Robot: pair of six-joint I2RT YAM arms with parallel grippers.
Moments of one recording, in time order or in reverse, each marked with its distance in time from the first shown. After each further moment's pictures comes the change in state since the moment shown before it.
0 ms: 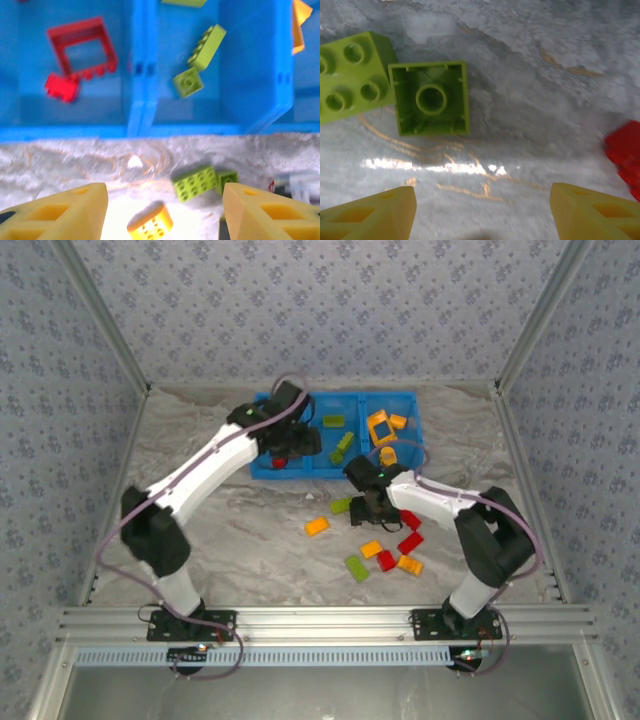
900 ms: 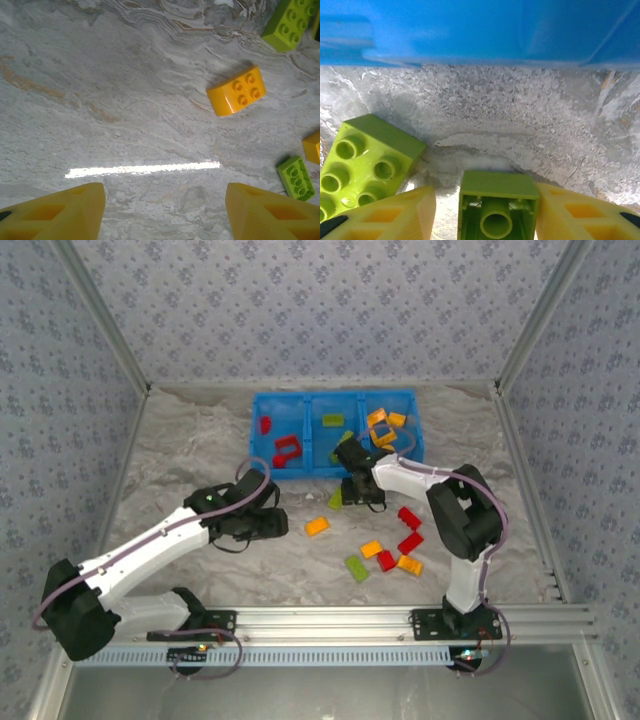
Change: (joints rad) left arm -0.136 -0.515 -0.695 0.045 0.026 -0.123; right arm -0.055 0.201 0.192 0.096 -0.011 -0.051
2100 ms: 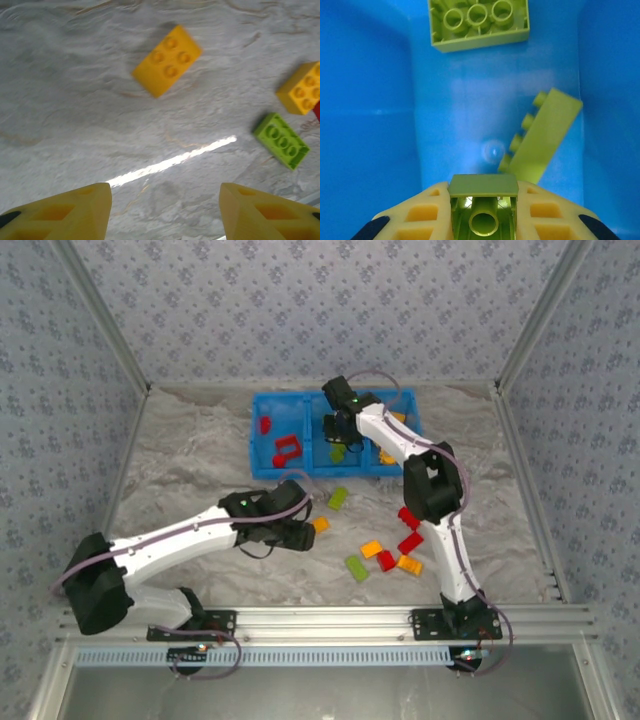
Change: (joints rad) left arm -0.189 0.176 0.061 0.130 0.008 0.155; right arm -0.110 0.459 0.865 -0.201 -0.085 0.019
